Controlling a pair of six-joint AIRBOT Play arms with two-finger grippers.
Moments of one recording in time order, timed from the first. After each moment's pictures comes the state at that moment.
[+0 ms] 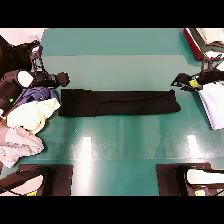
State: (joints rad) left arm -0.13 -1.22 1.10 1.33 -0.75 -1.71; right arm -0.25 -1.48 1.33 -1.16 1.20 1.46
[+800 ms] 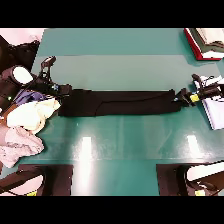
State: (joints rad) left arm -0.13 -1.23 1.13 1.19 -1.08 -1.57; right arm -0.41 -1.71 1.26 -0.92 1.37 1.20
